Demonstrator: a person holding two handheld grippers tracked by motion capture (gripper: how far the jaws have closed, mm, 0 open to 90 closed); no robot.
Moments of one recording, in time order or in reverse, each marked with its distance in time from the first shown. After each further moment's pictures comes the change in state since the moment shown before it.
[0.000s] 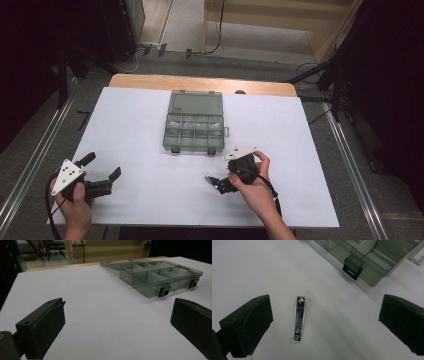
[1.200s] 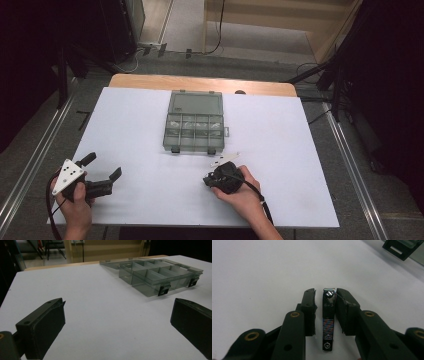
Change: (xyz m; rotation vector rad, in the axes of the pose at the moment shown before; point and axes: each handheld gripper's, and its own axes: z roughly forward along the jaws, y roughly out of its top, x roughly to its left) left arm -0.001 0.000 0.001 0.006 -0.004 -0.001; right arm 0.025 -0.004 0.035 0.101 0.050 0.061
